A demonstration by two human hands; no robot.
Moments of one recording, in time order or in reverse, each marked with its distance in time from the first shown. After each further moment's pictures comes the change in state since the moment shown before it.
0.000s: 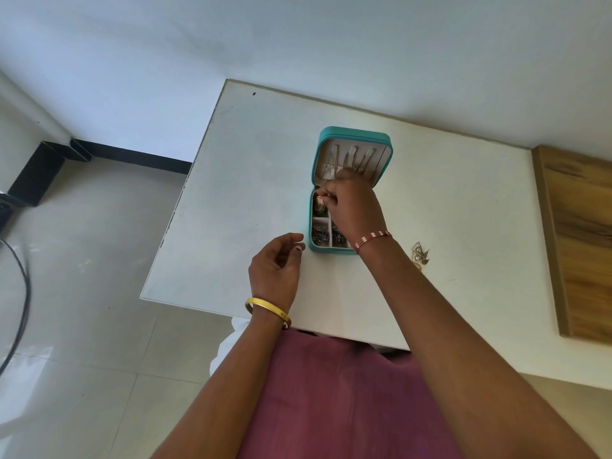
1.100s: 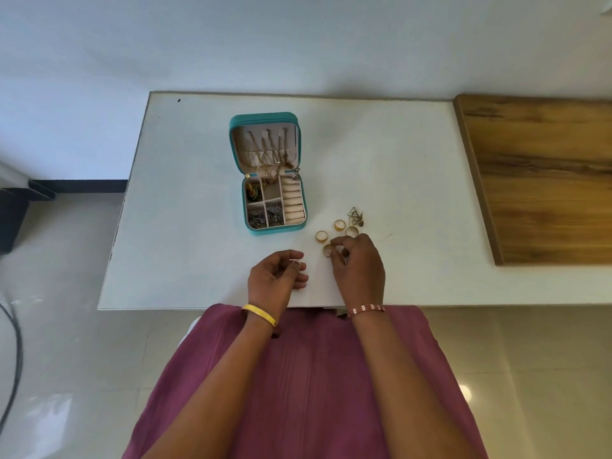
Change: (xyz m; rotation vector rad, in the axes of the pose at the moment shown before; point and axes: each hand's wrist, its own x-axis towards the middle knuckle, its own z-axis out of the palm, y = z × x) left_hand -0.058 -0.011 0.044 0.036 -0.295 -0.084; right_hand -0.148 0.065 0.002 0.180 0.212 0.506
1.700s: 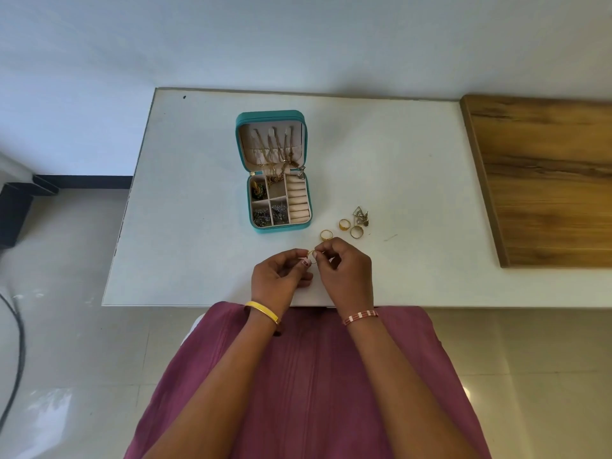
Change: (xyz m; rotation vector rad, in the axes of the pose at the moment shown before) left_hand 0.001 0.000 -0.002 -0.057 -0.035 -0.014; right_hand -0.014 -0.018 0.006 0.287 -0.036 -0.070
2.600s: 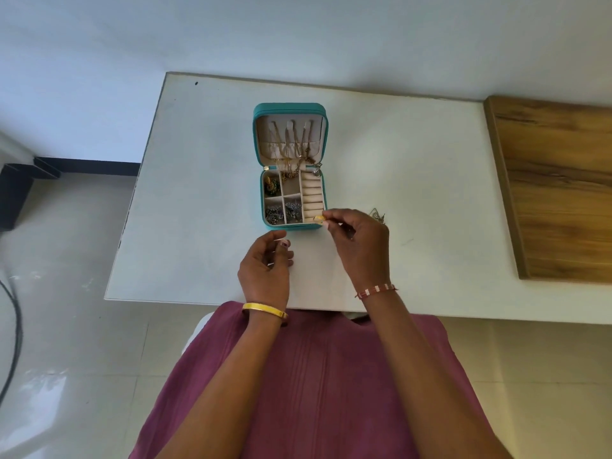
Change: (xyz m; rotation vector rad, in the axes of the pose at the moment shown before) left_hand 0.013 0.002 -0.013 0.069 0.380 0.153; right_hand 0.038 -0.023 -0.003 0.035 0.028 -0.167
